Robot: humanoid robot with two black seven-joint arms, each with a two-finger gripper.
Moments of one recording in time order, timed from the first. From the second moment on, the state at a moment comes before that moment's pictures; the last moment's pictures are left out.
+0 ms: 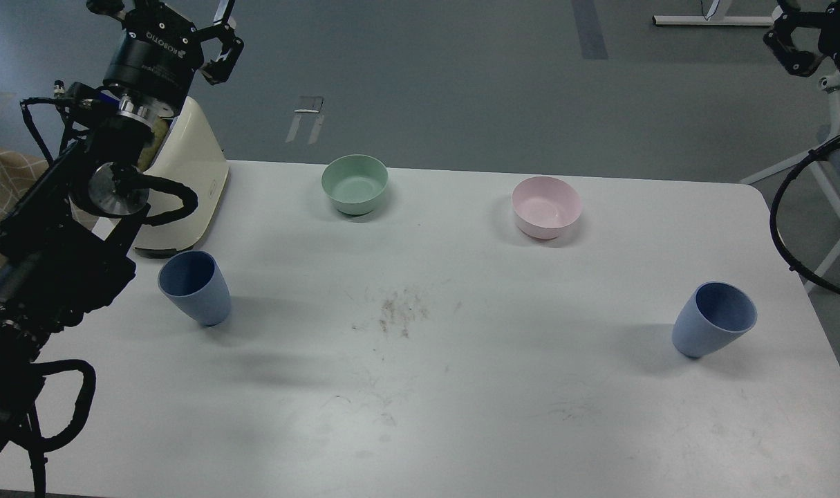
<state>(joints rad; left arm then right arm) -0.79 0.35 -1.13 -0.74 0.27 -0.49 -0.38 0.78 -0.32 1.69 0.90 -0.62 0.49 -0.17</state>
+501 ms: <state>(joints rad) -0.79 0.39 -1.11 -0.73 0.27 -0.49 -0.38 0.78 -0.32 1.69 0.85 -0.62 0.49 -0.17</state>
